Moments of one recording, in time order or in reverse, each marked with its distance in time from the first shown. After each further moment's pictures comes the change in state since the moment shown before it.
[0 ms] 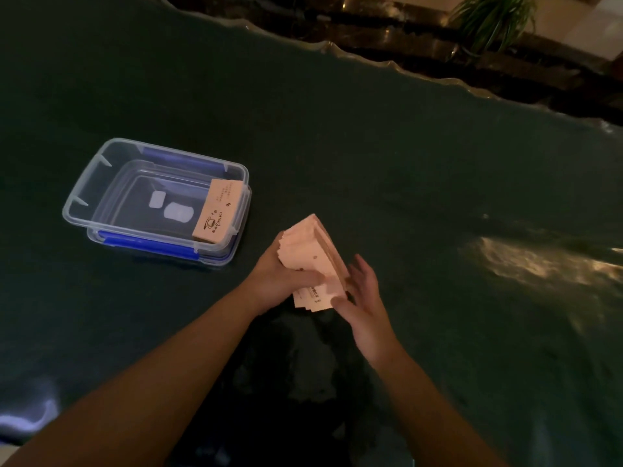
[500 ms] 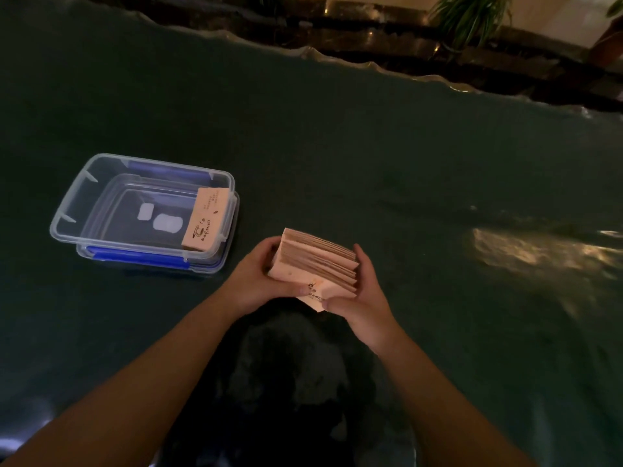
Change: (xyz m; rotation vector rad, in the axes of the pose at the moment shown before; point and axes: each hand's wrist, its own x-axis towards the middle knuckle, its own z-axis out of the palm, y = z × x) left_hand -0.008 0.001 -0.023 0.254 -0.094 0.040; right_hand 0.013 0.000 -0.017 -0.097 0.013 0.048
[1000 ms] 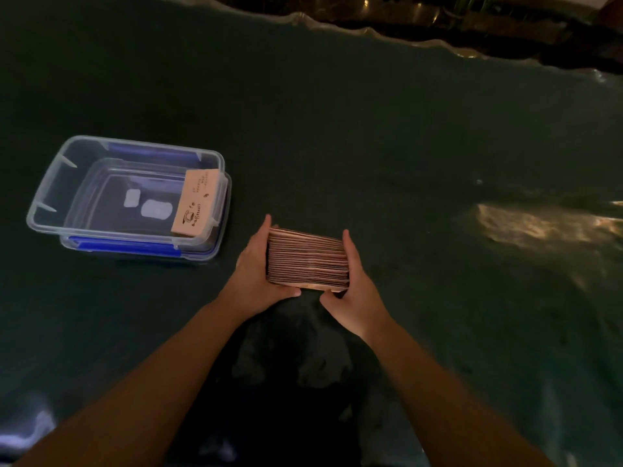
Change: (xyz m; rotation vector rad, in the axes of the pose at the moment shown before) left_hand 0.008 -0.041 0.016 0.438 0.155 0.076; right_hand 0.001 0.015 0.010 -0.509 0.063 -0.089
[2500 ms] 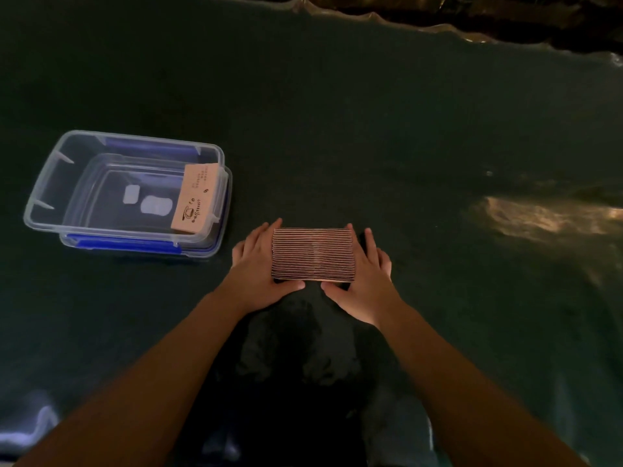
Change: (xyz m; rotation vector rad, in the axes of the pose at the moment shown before) left_hand 0.012 -0.015 0.002 0.326 0.004 0.108; right_hand 0.036 0.032 -0.002 -0.524 -0.017 -0.183
